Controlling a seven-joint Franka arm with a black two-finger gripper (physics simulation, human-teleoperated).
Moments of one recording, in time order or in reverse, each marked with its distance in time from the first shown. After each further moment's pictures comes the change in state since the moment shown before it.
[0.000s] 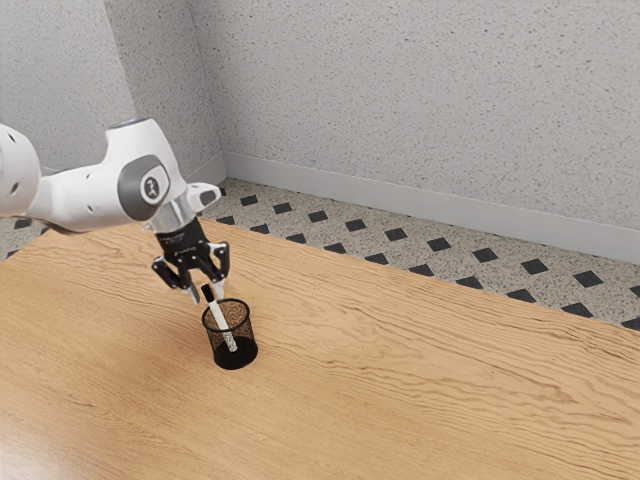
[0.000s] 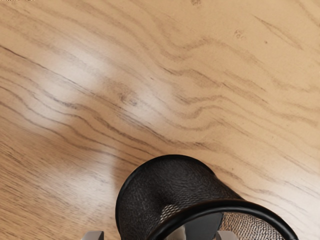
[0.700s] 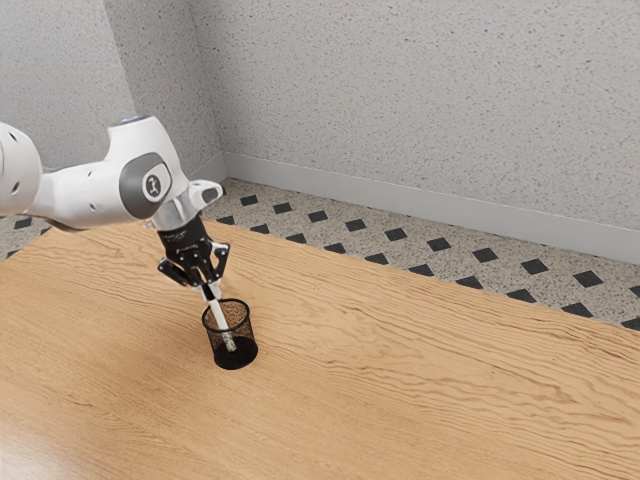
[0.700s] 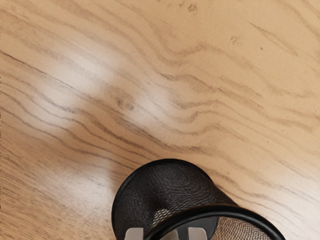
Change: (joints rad) arm -0.003 0.003 -0.002 0.013 0.009 -0.004 -0.020
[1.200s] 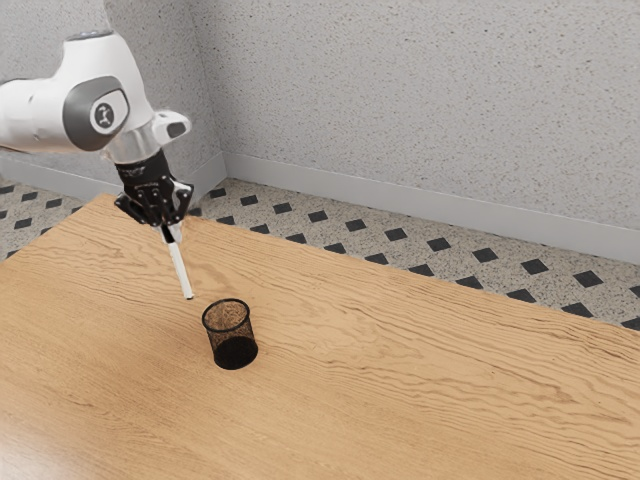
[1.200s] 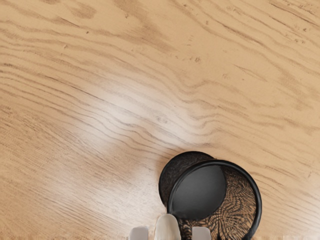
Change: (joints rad) arm 0.009 -0.213 0.005 0.083 0.189 -0.222 -0.039
